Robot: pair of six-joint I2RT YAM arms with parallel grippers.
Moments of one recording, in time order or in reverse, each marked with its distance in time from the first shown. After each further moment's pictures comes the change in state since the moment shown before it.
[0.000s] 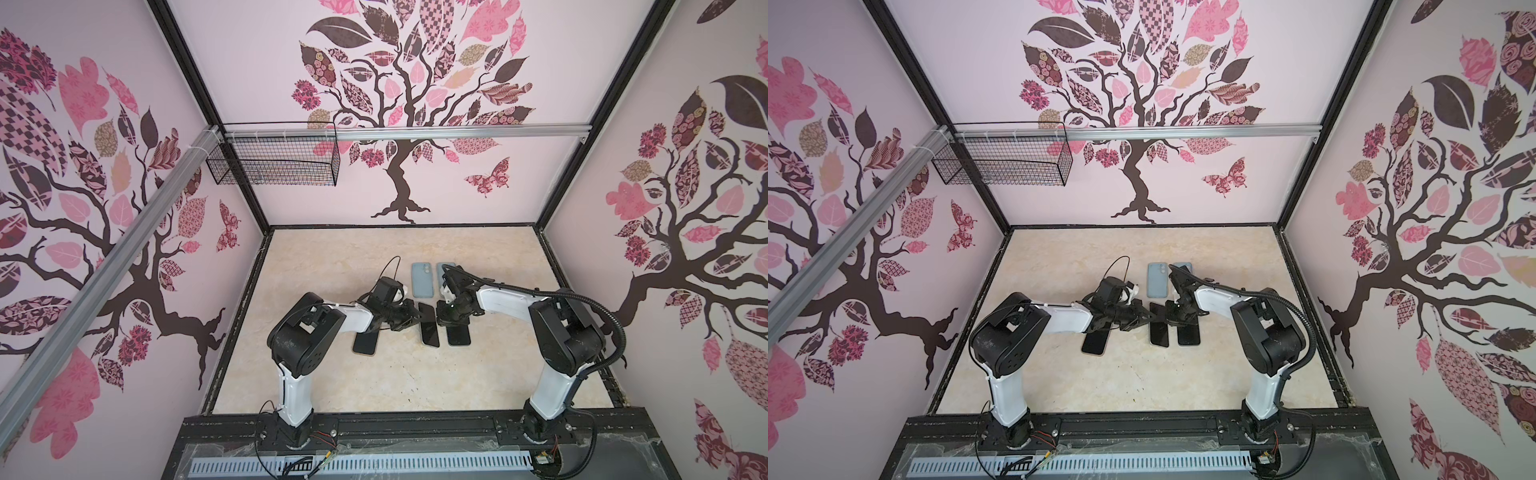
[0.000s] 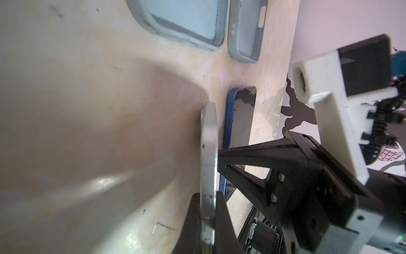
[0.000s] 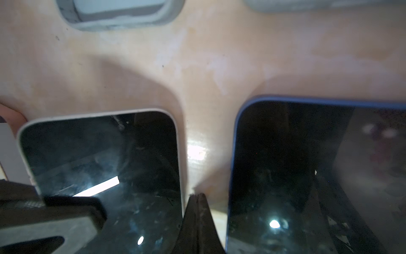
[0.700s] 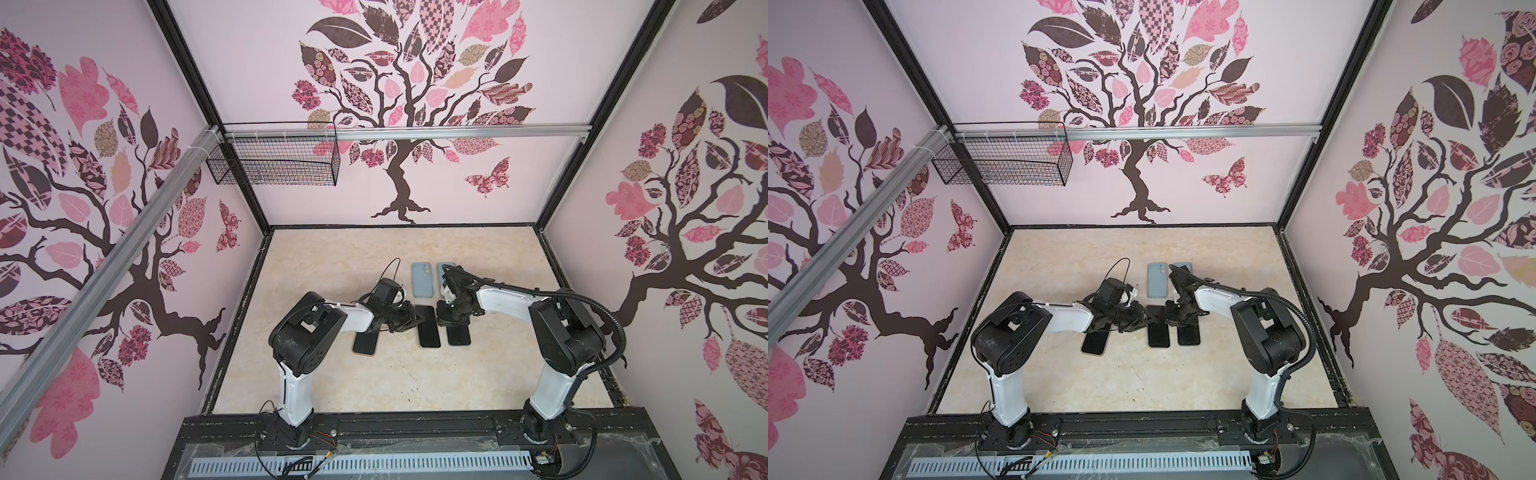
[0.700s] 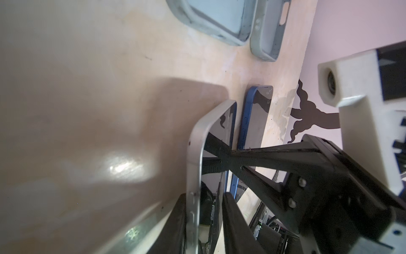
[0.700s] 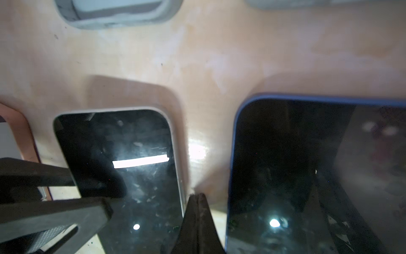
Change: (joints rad) left arm -0.001 0.007 0.002 -0.053 -0.017 0.000; right arm 0.000 0.000 0.000 -0.005 0.000 0.000
